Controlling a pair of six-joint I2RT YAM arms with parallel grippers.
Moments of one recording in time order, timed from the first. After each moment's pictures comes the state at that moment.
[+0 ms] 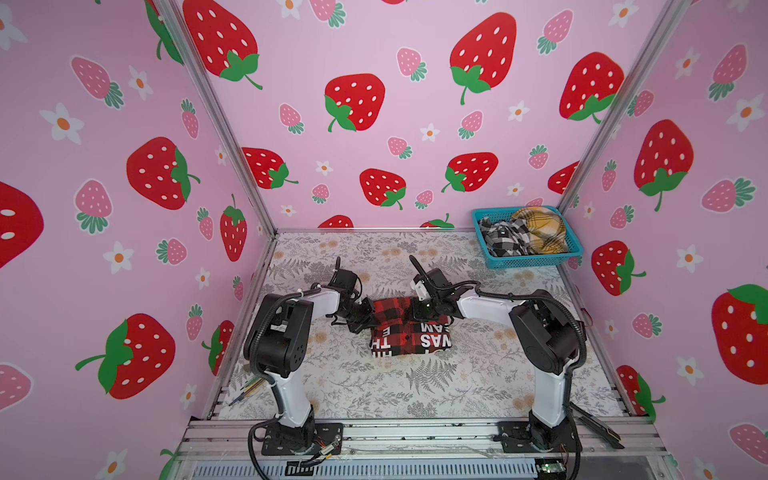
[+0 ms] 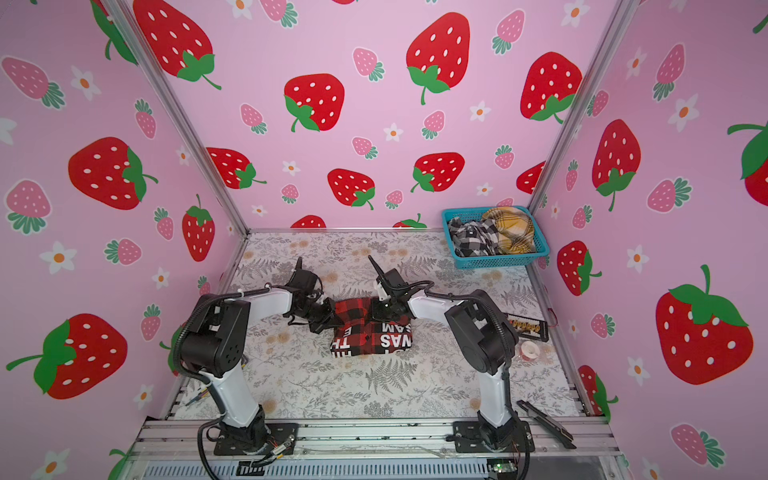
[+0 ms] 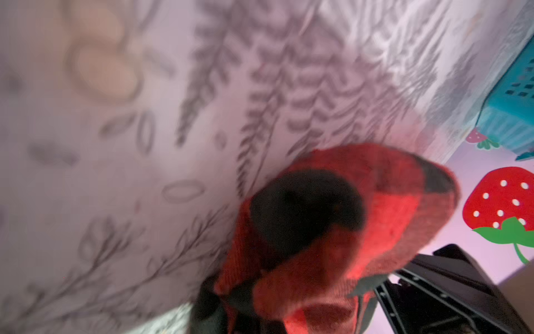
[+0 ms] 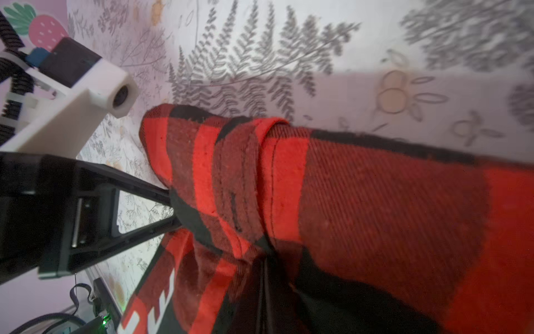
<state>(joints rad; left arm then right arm) -0.24 1.88 1.04 -0.42 0.62 -0.75 0.75 1.96 1.19 -0.18 -0.38 0.61</state>
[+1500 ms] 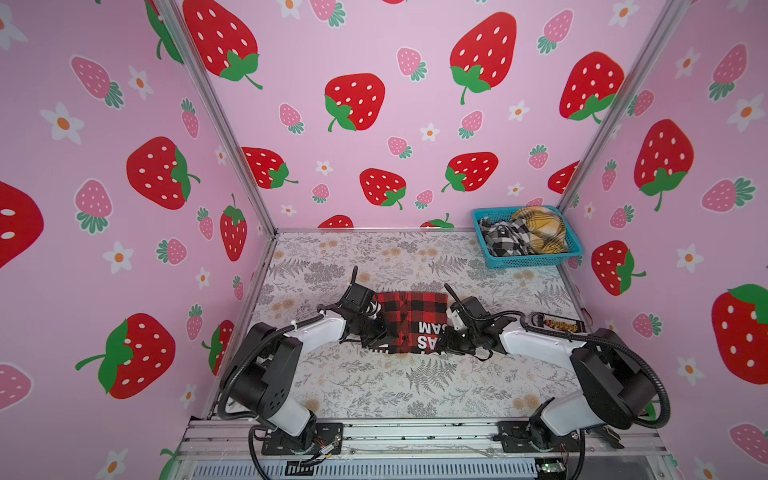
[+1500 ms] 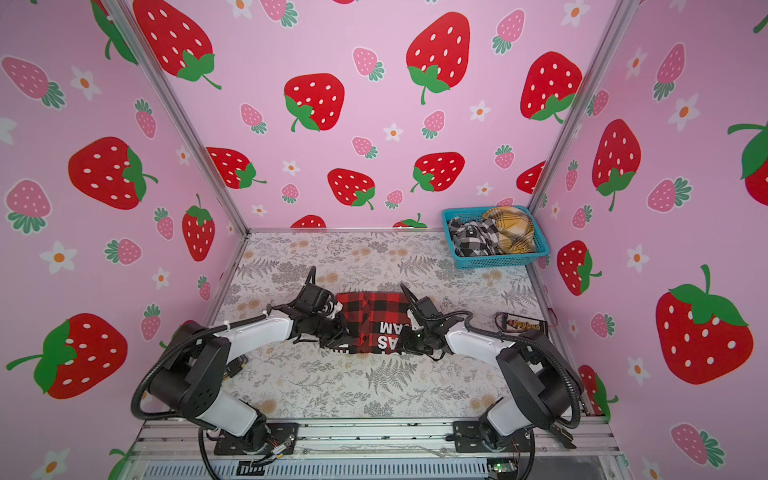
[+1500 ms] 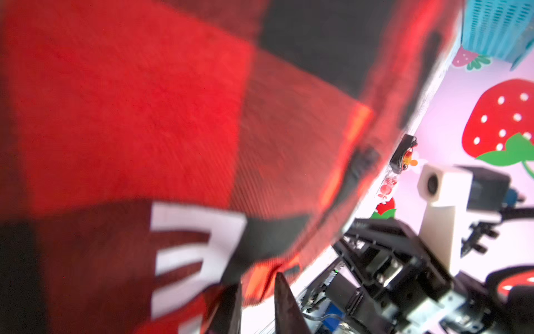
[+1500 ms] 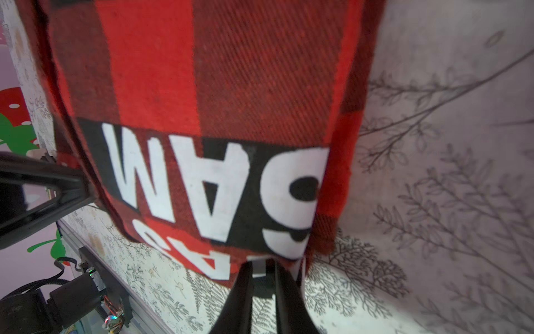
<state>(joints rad) -0.44 1.52 0.80 -0.33 0.58 -0.84 0.73 1.50 0.72 -0.27 -0.33 0.71</state>
